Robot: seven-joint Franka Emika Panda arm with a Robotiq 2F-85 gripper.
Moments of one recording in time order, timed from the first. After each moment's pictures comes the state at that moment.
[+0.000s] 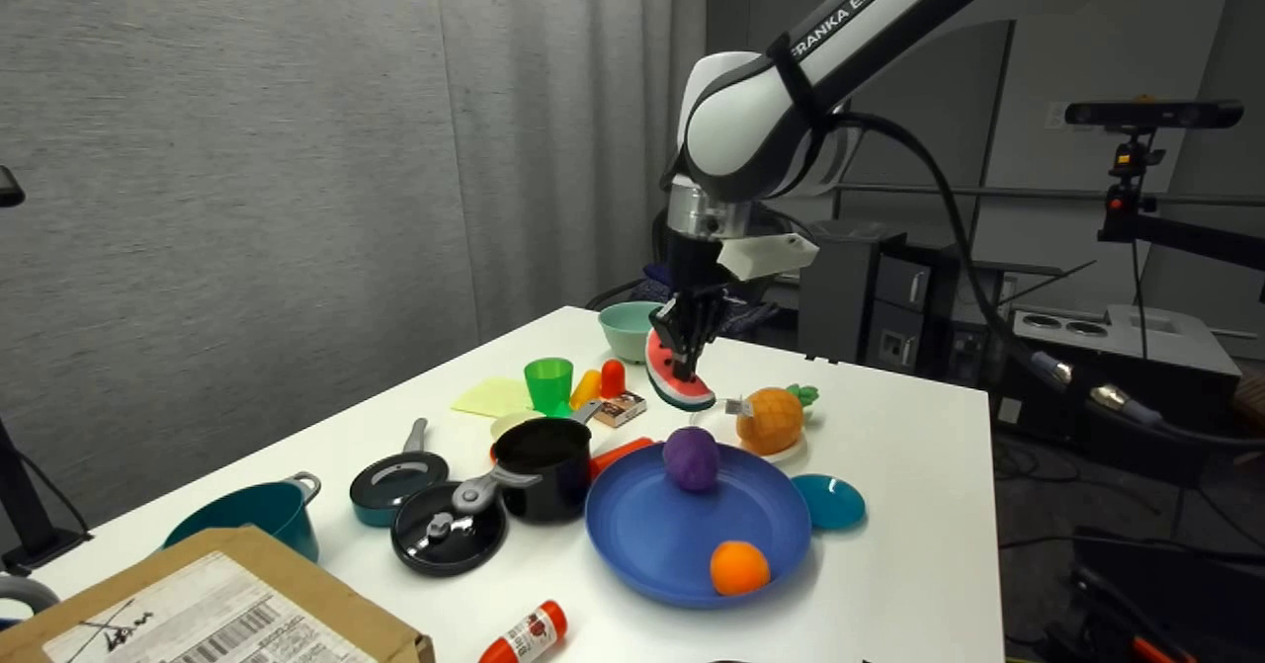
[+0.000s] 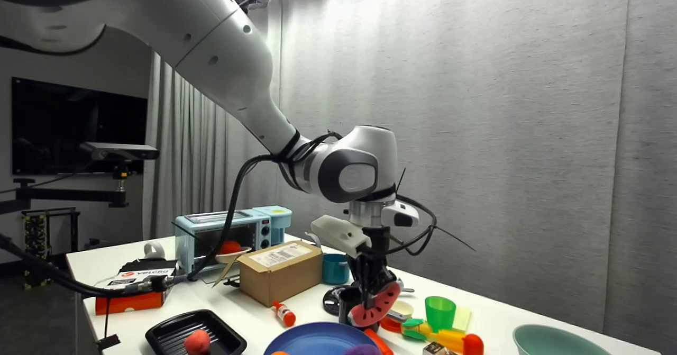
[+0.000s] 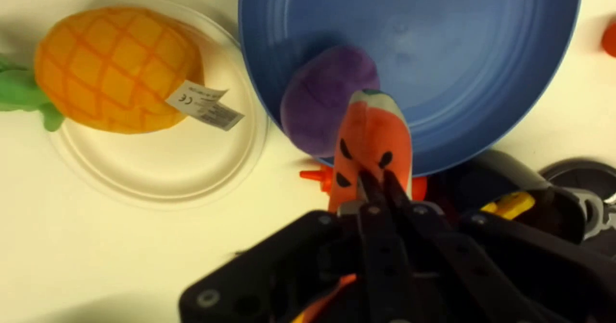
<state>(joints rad) -0.09 0.30 -0.04 -1.95 0.13 2.35 0.01</state>
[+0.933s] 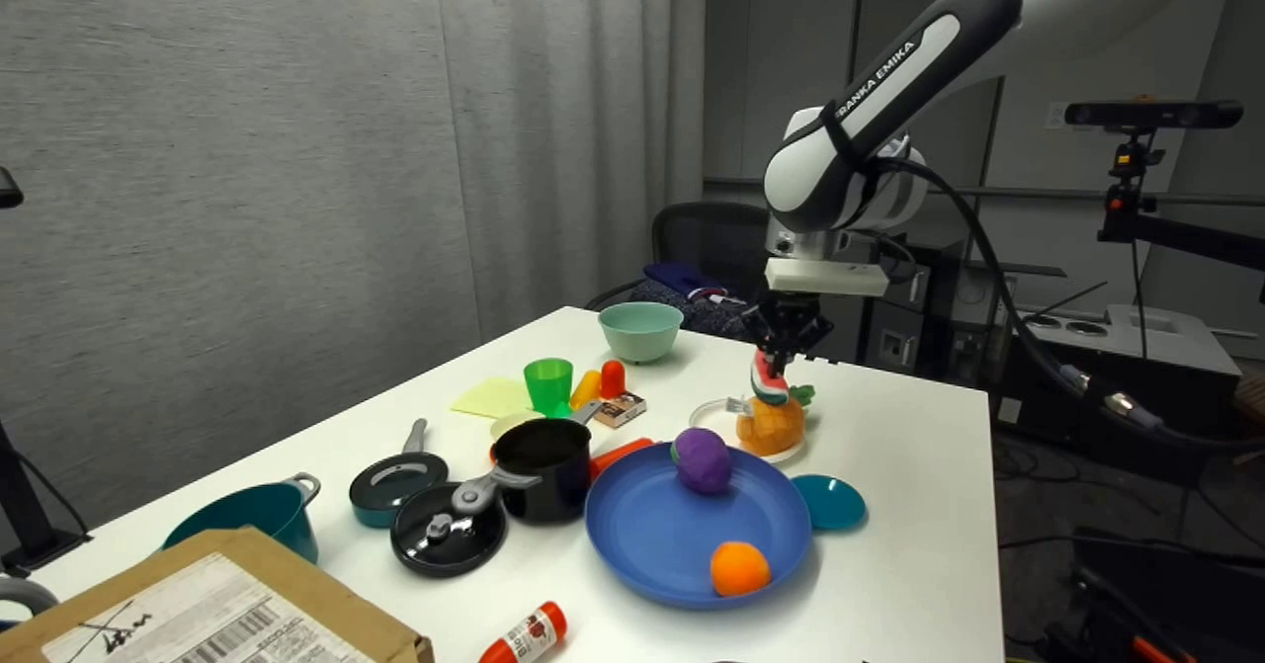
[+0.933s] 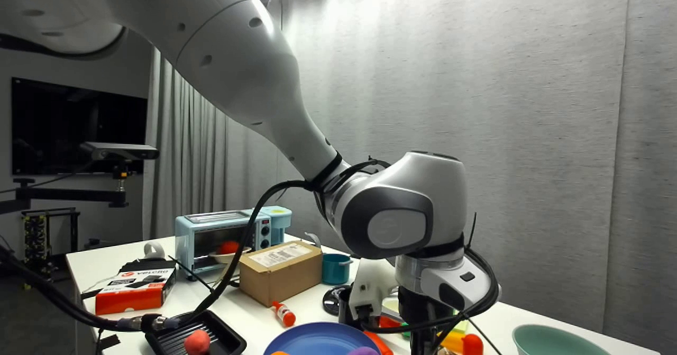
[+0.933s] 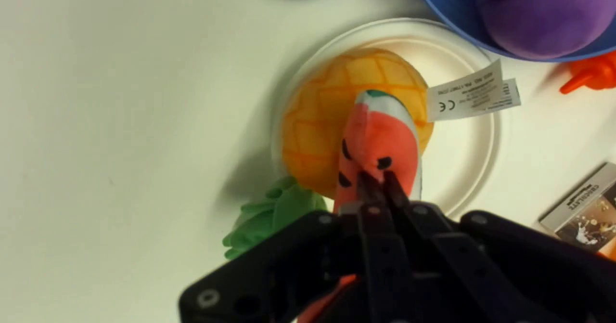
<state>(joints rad) -0.17 0.32 -0.22 -2.06 0.22 2.44 0.45</state>
